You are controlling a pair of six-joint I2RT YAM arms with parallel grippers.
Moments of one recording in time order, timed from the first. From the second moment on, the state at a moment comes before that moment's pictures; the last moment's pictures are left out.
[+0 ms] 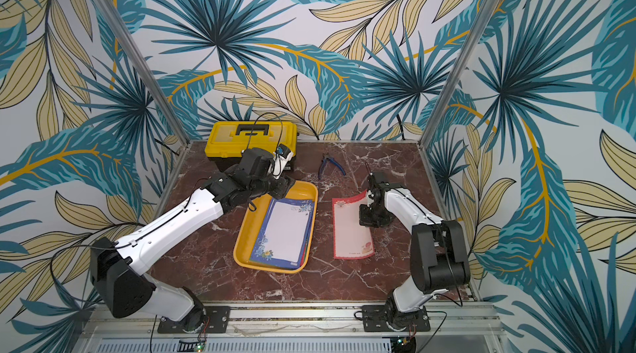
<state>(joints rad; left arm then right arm) -0.66 1.50 1.39 -0.56 -0.05 -0.07 0.10 1.60 1.05 -0.88 -0.08 0.20</state>
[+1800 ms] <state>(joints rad) -0.54 1.54 1.31 -0.68 0.02 -0.28 0.42 1.54 1.08 -0.74 0.01 0.39</state>
